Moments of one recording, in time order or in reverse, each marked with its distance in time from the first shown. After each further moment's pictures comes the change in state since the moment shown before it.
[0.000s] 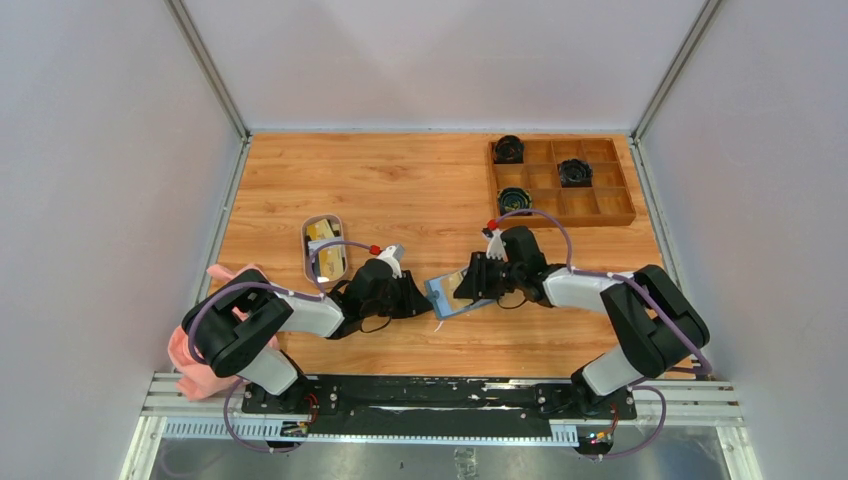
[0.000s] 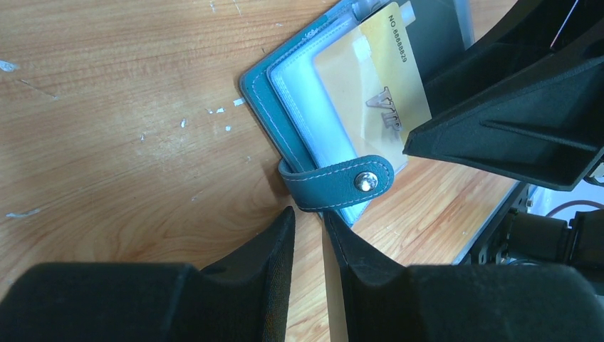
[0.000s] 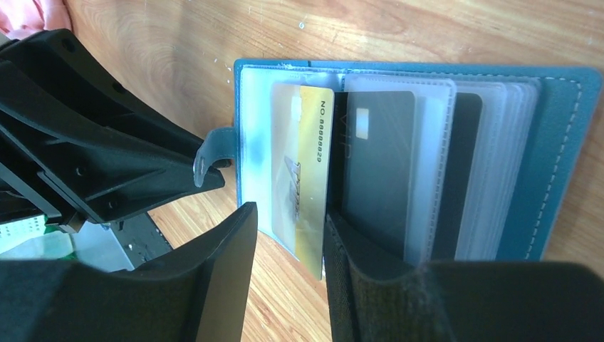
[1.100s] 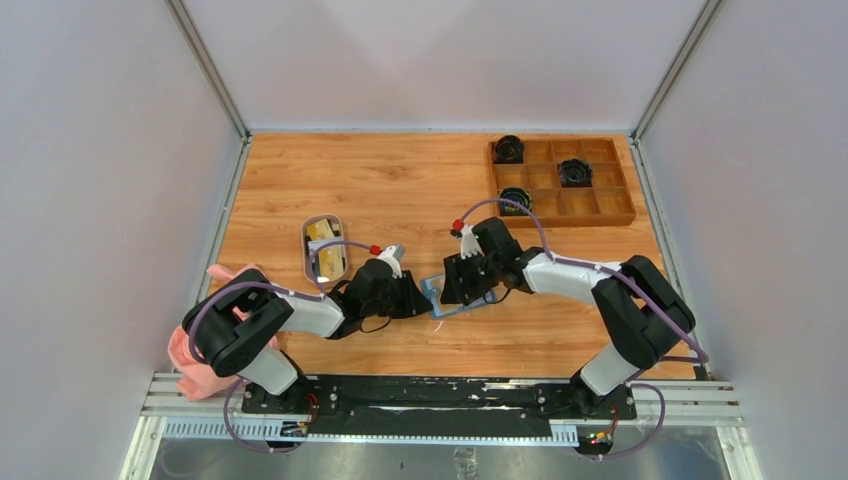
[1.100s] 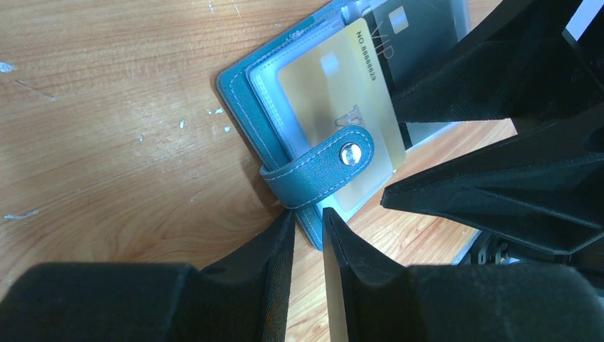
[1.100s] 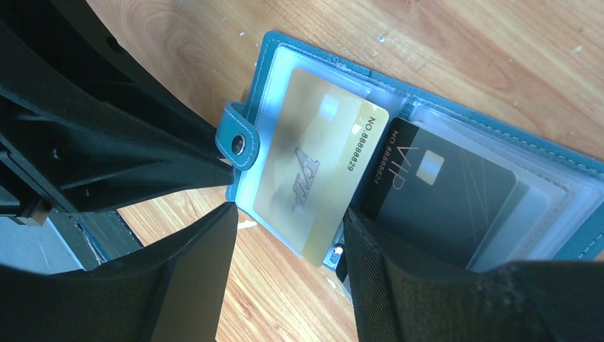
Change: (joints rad) left arm 0.000 0.003 0.000 0.005 0.002 0.000; right arm 0.132 0.061 0.208 -0.275 0.070 -0.262
